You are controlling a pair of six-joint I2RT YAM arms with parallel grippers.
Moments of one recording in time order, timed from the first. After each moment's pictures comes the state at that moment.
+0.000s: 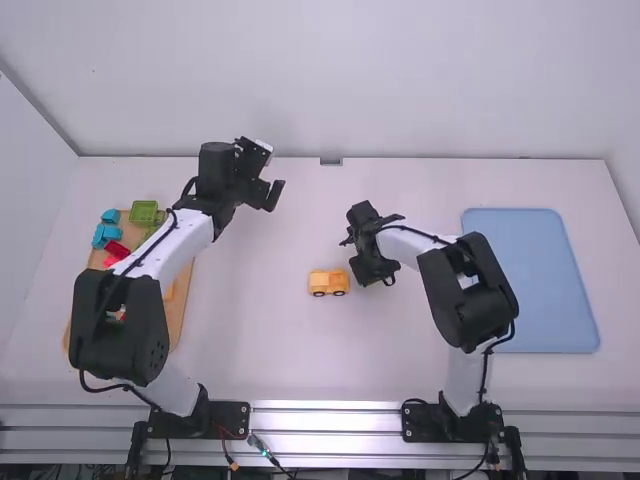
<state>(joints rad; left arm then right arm) -0.11 1.68 1.17 -0.05 0.20 0.31 0.46 2.00 1.18 -0.68 0.03 0.08</state>
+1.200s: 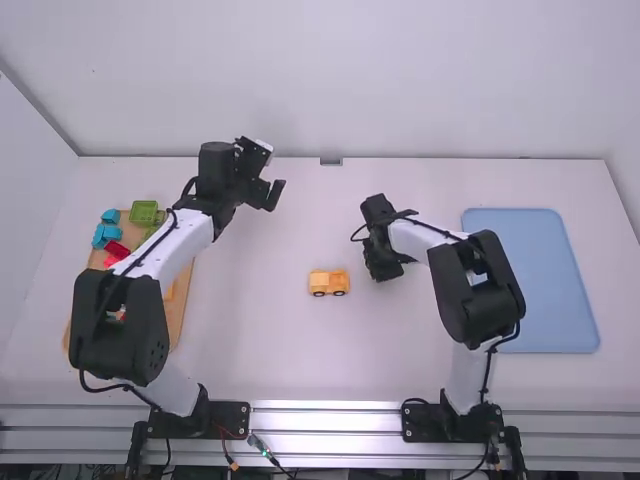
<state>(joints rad) -0.11 1.68 1.17 -0.05 0.21 0.31 0.39 2.00 1.19 -0.66 -0.03 1.62</state>
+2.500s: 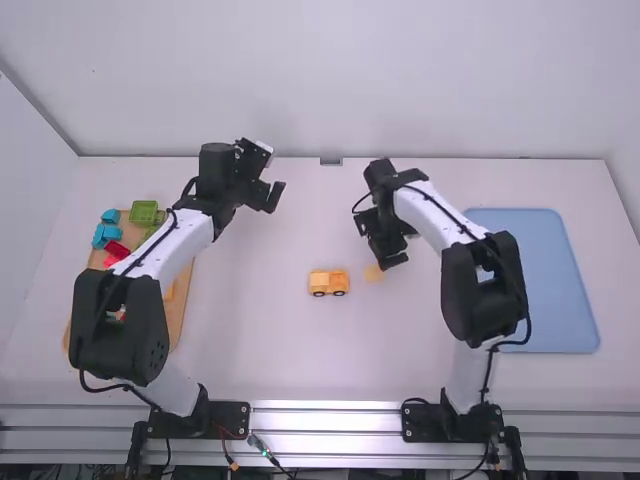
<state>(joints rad) -0.11 1.68 1.17 -0.07 0.21 0.31 0.34 2.00 1.59 -1.08 -0.14 1.34</state>
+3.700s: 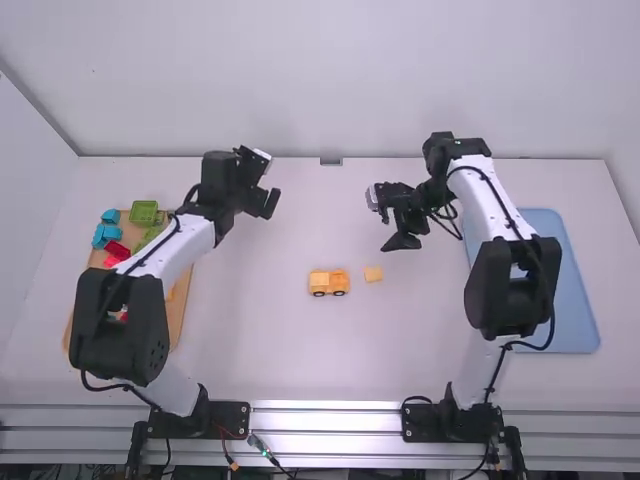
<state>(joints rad) -0.11 1.68 1.11 -0.04 0.12 0.31 0.10 2.00 1.75 -1.38 -0.72 -1.71</state>
